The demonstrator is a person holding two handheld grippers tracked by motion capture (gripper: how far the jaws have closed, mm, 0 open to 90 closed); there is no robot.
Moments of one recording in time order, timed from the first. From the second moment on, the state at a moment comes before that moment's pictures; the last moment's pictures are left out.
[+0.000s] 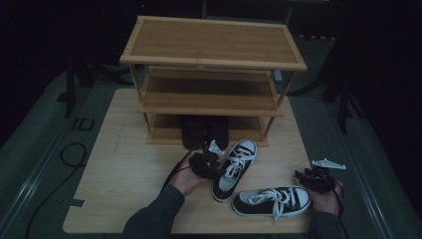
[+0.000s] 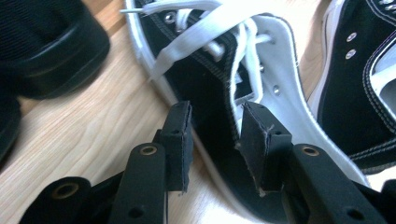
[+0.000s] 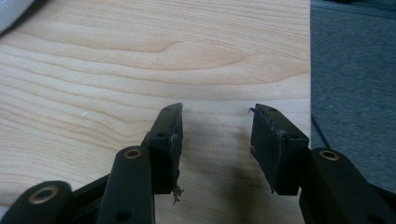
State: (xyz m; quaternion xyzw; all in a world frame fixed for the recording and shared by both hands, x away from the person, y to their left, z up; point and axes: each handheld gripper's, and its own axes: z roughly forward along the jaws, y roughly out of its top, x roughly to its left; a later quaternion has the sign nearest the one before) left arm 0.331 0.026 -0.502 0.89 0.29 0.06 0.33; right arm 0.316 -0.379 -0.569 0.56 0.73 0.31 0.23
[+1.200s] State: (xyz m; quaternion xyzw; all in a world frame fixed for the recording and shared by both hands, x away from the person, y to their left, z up) left arm 0.333 0.077 -0.514 0.87 0.36 0.08 0.33; right arm 0.312 -0.363 -0.529 0.50 0.81 0.27 0.18
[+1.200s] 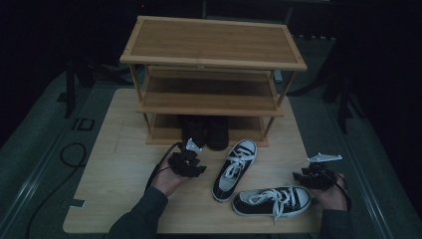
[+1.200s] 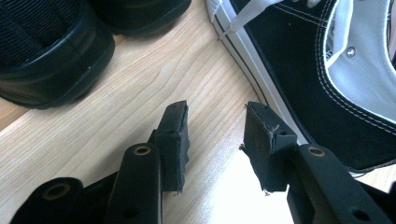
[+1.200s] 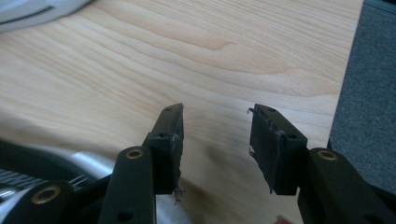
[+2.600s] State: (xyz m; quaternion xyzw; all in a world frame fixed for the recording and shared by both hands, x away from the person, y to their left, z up) left arm 0.334 0.074 -0.522 0.87 0.36 0.07 0.32; right arm 0.279 -0.317 -0.504 0.44 0.85 0.24 0.15
